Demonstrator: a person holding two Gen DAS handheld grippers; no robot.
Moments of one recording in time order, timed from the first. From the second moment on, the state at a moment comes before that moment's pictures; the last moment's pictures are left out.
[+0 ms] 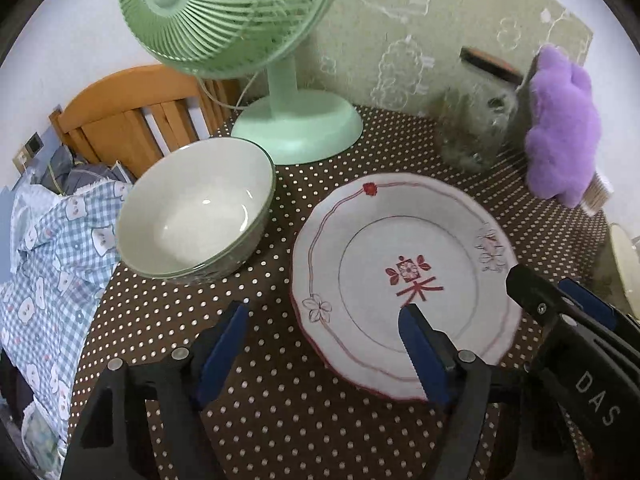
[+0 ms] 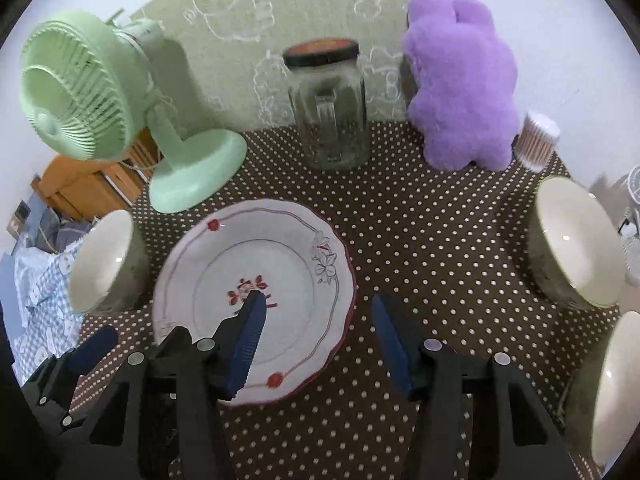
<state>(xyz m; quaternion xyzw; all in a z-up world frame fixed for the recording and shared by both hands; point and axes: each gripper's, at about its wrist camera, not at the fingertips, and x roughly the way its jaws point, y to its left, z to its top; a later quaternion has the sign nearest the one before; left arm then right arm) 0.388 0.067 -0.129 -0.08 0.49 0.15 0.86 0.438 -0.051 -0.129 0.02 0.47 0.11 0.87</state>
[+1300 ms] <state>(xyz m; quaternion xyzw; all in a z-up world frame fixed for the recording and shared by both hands) 0.387 0.028 -0.159 -0.05 0.55 0.08 0.83 0.430 -0.084 -0.173 0.03 0.54 0.06 0.84</state>
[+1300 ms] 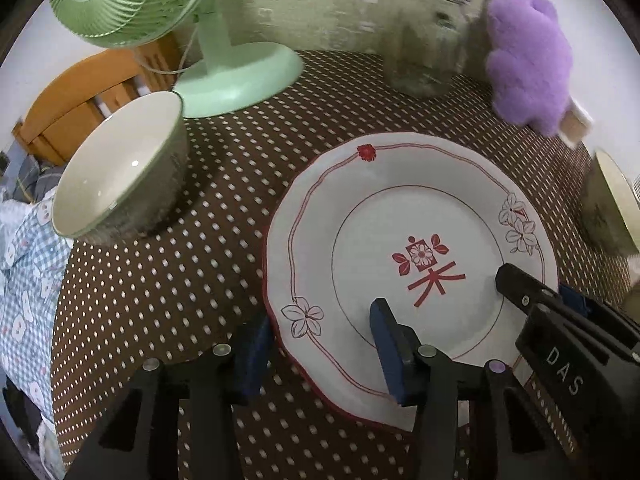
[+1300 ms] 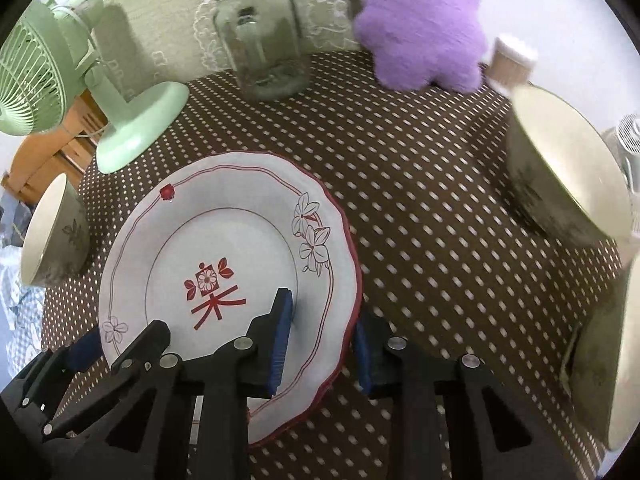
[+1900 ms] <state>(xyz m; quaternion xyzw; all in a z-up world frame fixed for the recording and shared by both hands) 0.371 -0.003 -0.162 -0.02 0.57 0.05 0.82 0.409 -0.114 -0.176 0.06 0.57 0.04 0.82</state>
